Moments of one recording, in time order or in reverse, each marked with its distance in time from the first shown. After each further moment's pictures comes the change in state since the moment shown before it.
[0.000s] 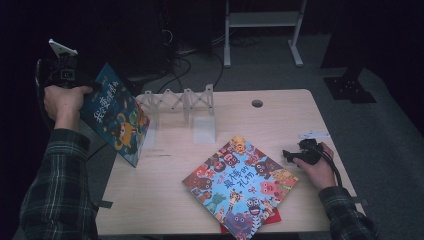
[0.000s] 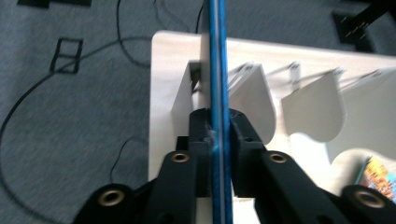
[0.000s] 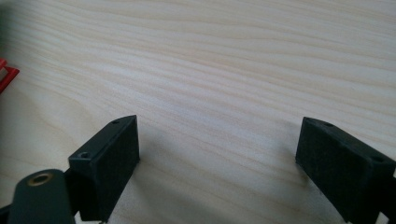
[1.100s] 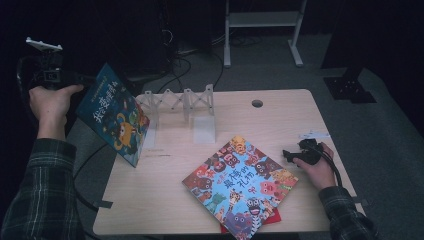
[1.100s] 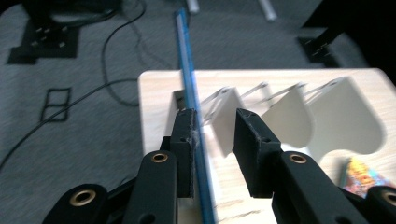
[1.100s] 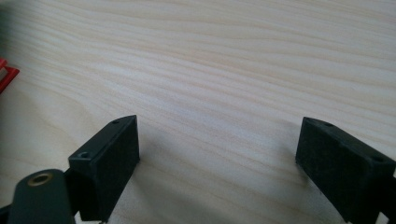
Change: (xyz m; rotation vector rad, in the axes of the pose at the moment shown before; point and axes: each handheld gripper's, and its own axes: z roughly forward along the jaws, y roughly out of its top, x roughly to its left) left arm 0.003 -0.012 -0.034 -0.174 -0.095 0.114; right arm 0.000 0.000 0.000 0.000 0.000 0.000
